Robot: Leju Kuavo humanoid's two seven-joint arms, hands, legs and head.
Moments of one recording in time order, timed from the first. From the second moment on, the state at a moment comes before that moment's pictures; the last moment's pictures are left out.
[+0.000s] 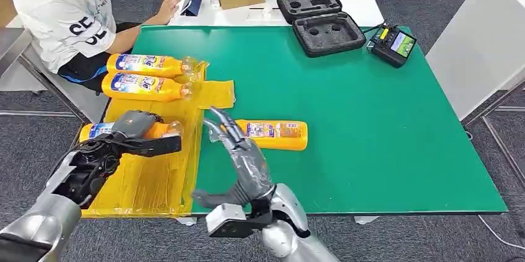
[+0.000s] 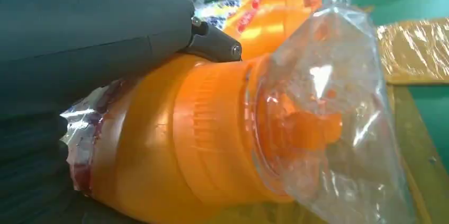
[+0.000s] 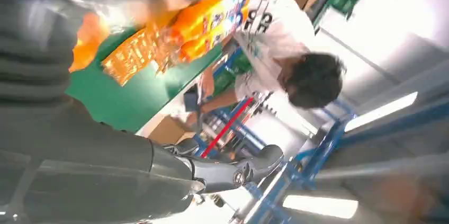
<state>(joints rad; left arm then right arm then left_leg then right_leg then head) -0.65 0.19 -0.31 -0.75 -0.97 -0.01 -0.35 -0.25 0.20 0.54 -1.33 0.61 -0.47 -0.54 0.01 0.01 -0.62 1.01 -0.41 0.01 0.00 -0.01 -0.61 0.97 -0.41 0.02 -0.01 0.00</state>
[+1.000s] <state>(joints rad) -0.73 0.16 -0.39 -0.56 -0.94 -0.13 -0.34 -0.34 0.27 0.60 -1.22 0.55 -0.40 -0.52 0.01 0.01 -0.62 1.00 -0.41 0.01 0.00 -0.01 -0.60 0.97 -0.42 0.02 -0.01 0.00</state>
